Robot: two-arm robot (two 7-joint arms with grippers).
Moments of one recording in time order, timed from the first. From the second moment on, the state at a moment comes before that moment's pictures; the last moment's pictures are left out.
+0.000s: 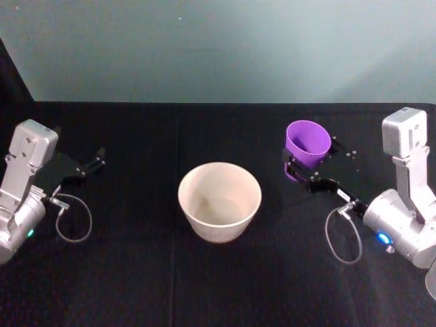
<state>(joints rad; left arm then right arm) -0.20 0.60 0.45 -1.41 -0.25 -0.12 0.03 0.04 0.40 -0.21 -1.67 0.26 0.05 0.33</state>
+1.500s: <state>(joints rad) -0.20 0.60 0.45 -1.41 -0.25 -0.12 0.03 0.04 0.40 -0.21 -1.67 0.26 0.05 0.33</state>
